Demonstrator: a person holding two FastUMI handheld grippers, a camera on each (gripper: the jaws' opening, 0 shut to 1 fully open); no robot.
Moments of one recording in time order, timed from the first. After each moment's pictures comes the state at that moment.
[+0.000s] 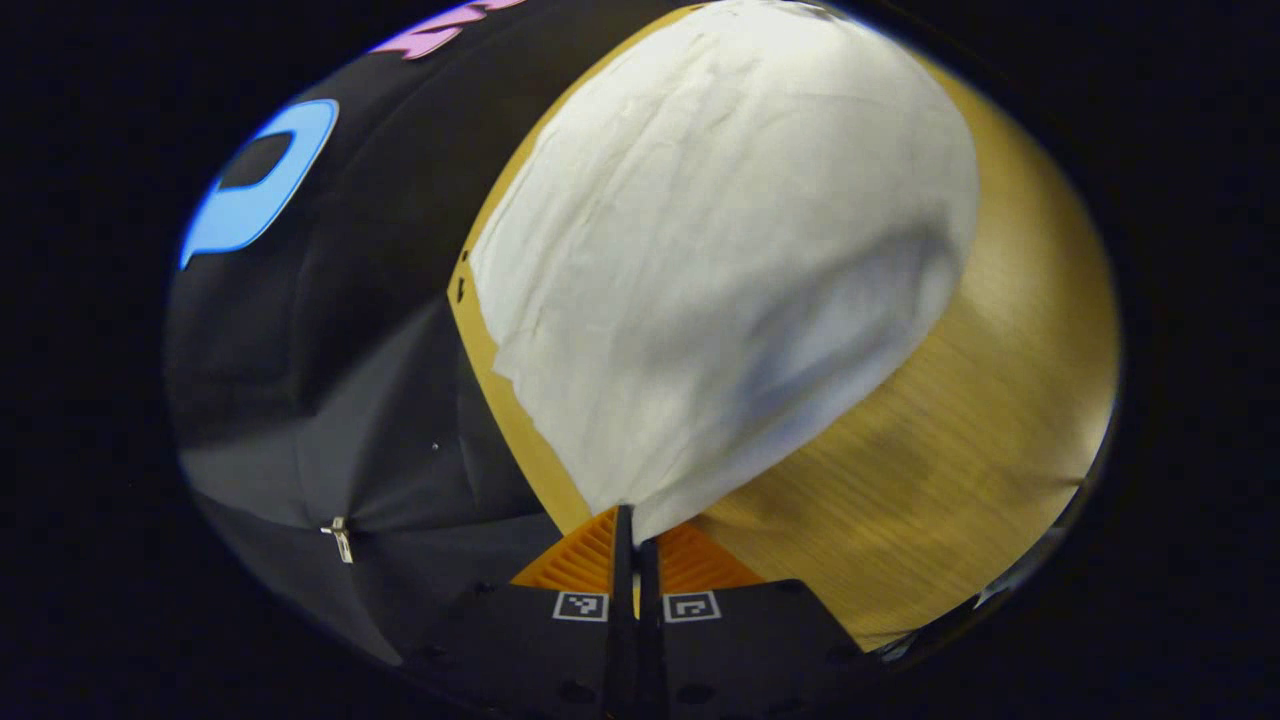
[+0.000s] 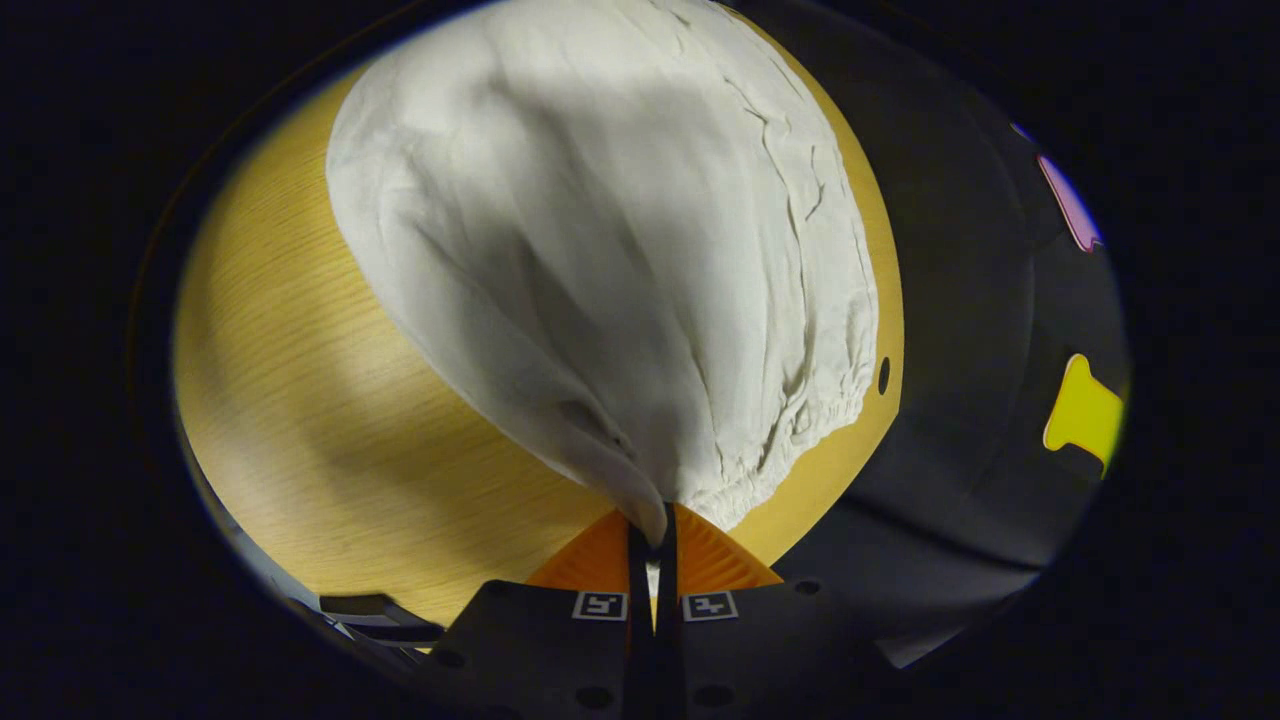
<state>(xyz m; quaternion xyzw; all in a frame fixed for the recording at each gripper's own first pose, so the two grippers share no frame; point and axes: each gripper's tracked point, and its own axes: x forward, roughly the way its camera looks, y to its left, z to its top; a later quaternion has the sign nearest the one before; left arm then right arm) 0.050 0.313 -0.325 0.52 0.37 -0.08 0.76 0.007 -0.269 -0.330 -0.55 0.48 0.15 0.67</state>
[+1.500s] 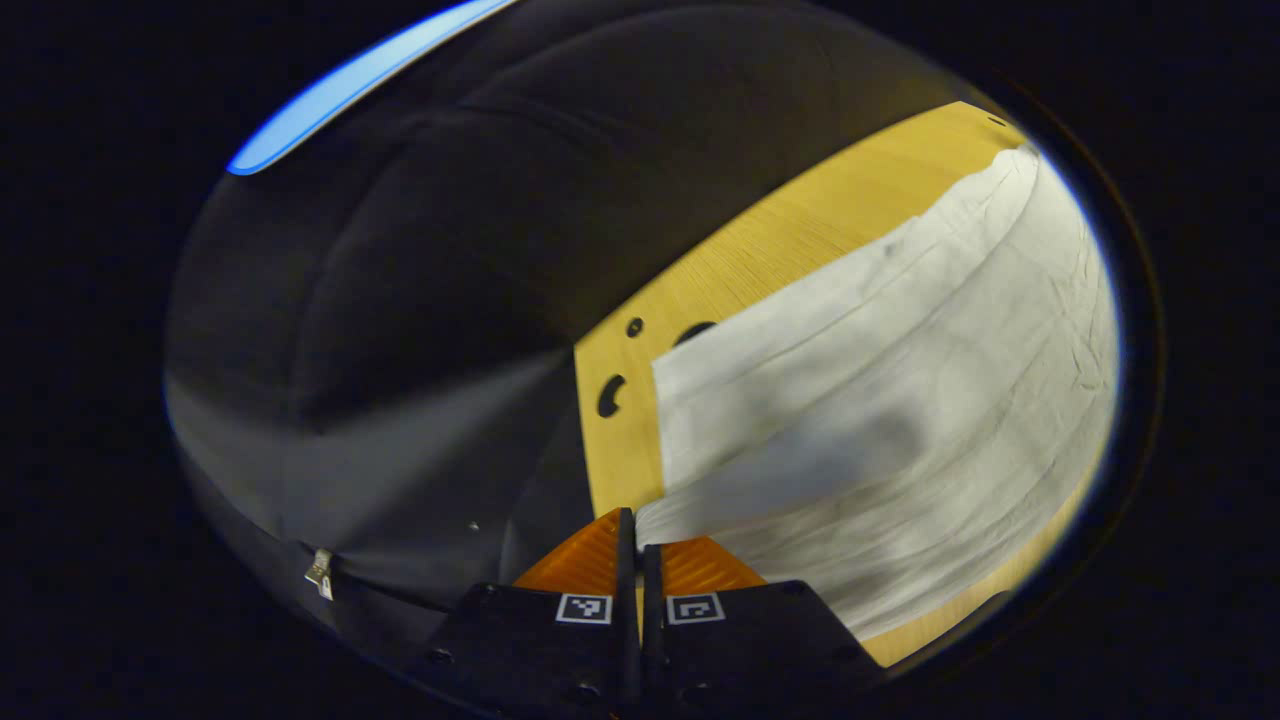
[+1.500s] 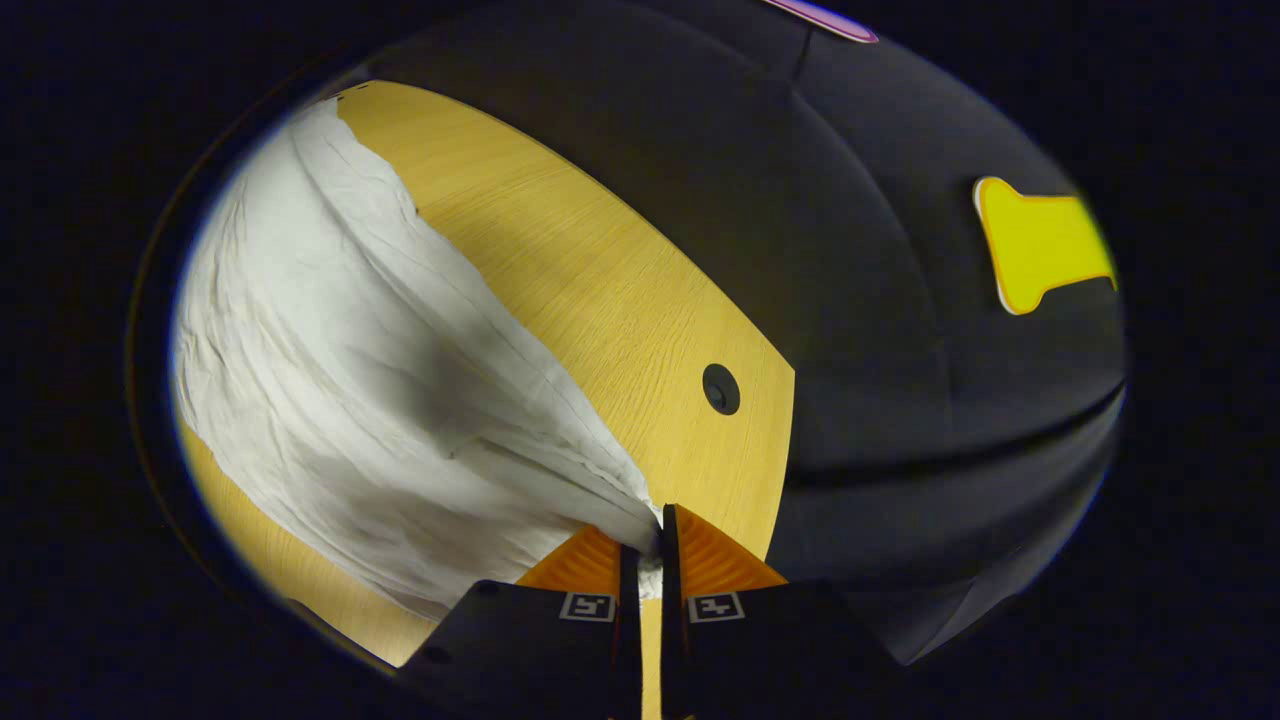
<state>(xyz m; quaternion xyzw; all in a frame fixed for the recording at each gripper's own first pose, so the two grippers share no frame) 0.373 0.287 -0.273 0.36 0.34 0.03 0.87 0.229 -0.306 -0.296 -0.33 0.45 -0.07 0.83</state>
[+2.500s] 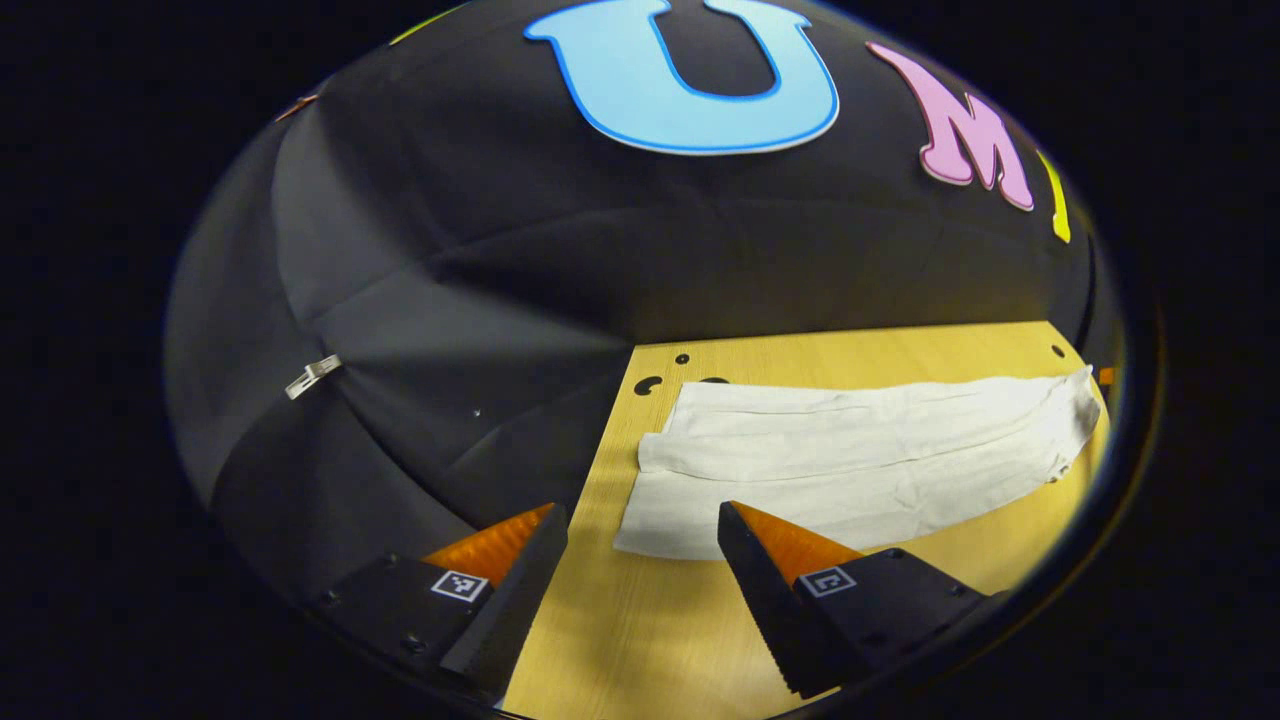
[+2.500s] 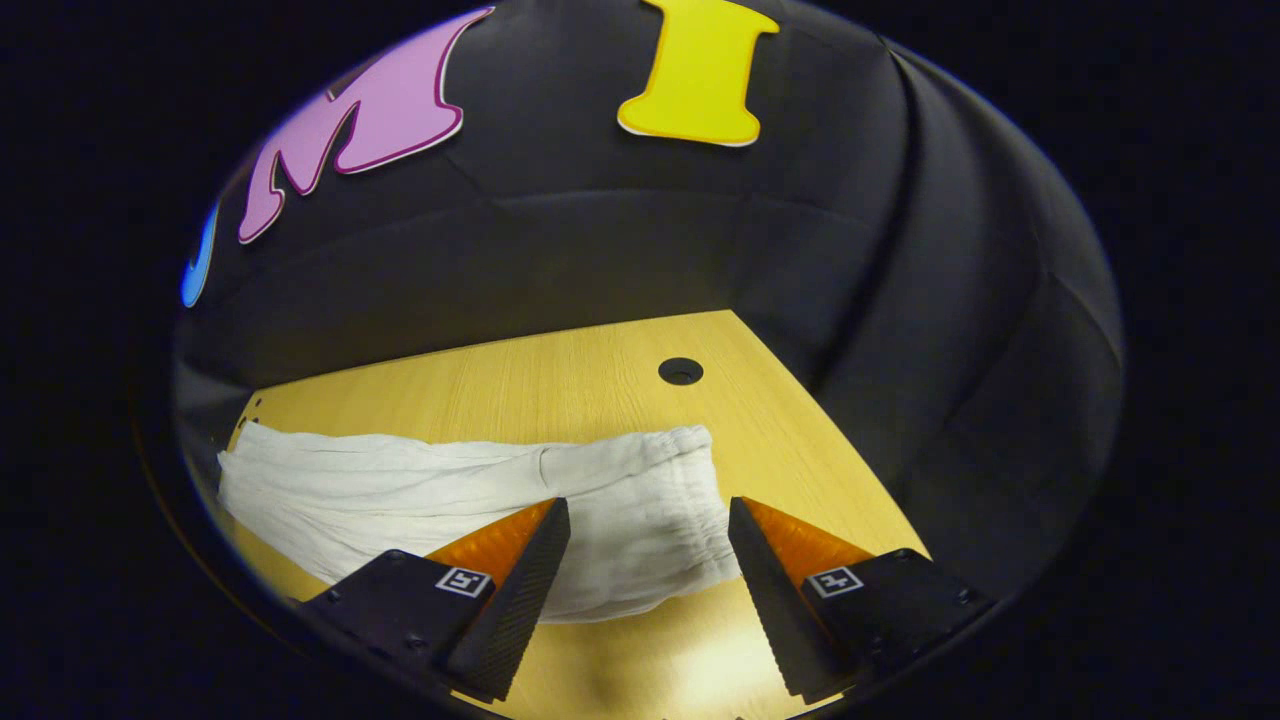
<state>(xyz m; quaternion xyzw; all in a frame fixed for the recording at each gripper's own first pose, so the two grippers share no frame) 0.185 0.261 -0.154 0.06 0.23 0.09 0.97 0.178 -0.281 -0.262 0.09 0.29 -0.20 0.93</state>
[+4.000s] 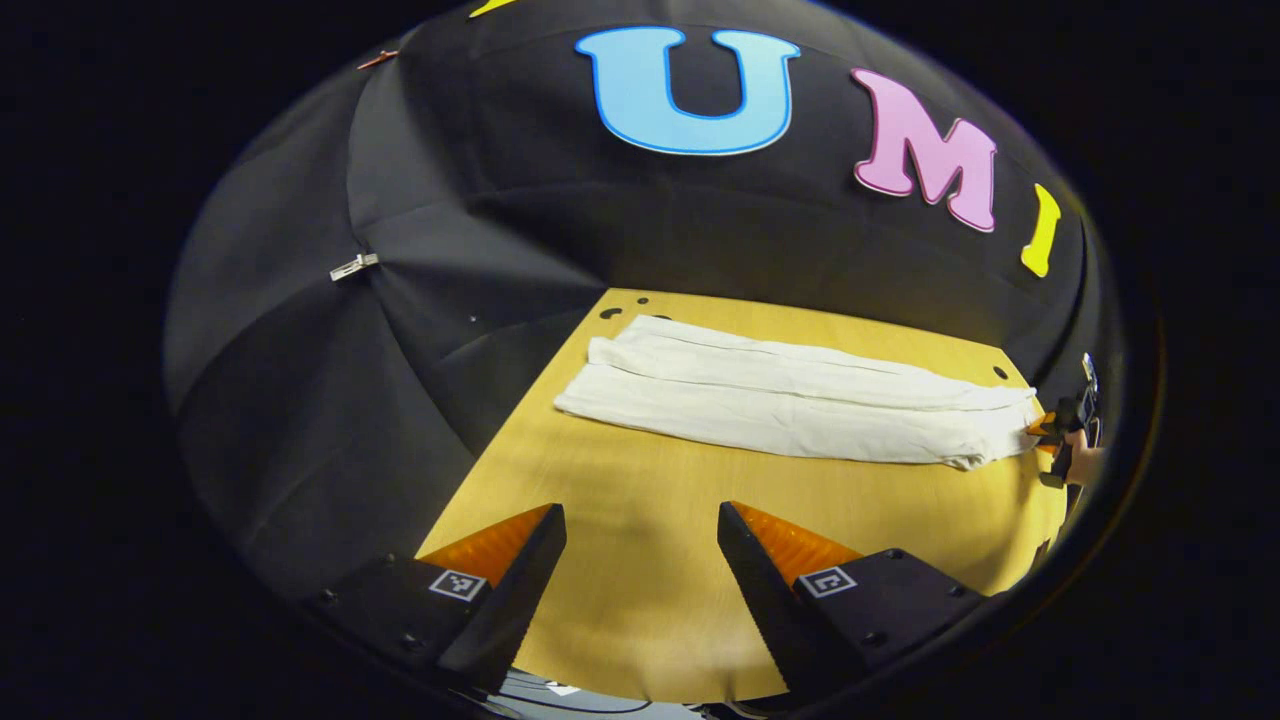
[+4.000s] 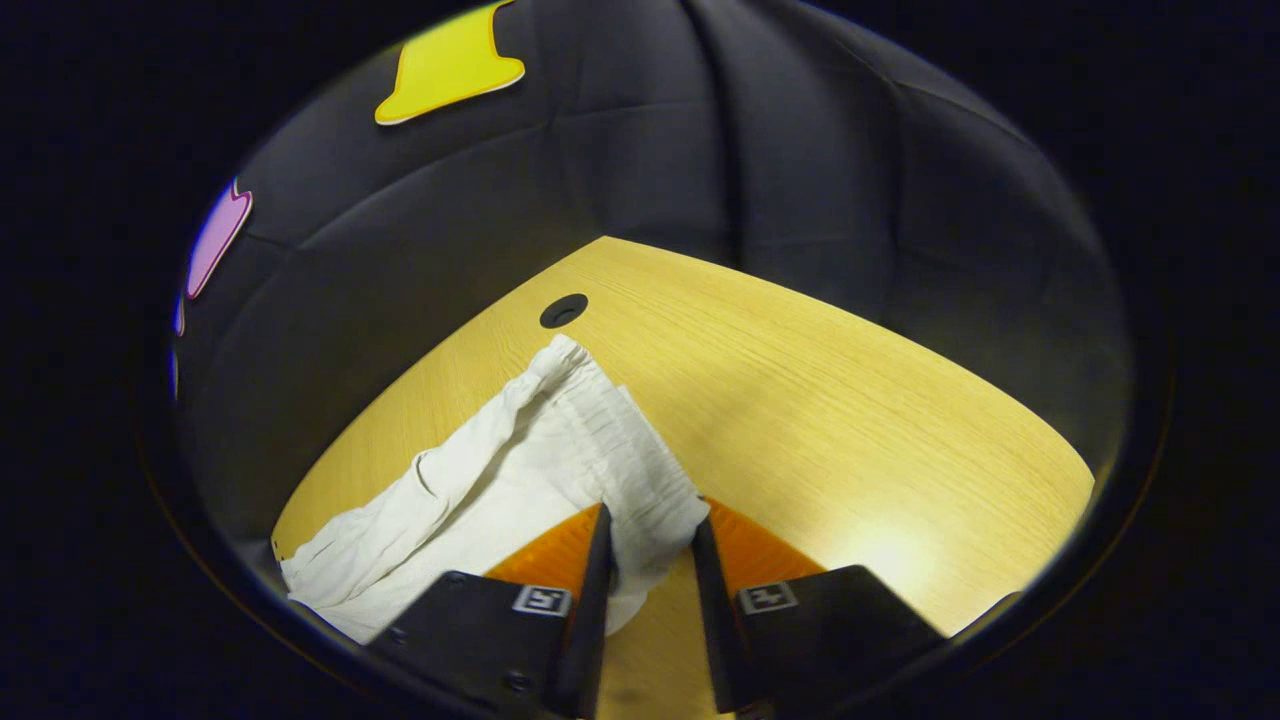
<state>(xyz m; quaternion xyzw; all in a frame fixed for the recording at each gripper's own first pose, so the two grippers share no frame) 0.037 0.161 -0.201 -0.02 0.28 0.08 0.96 0.166 -0.303 -0.318 0.28 0.29 -0.31 0.86</state>
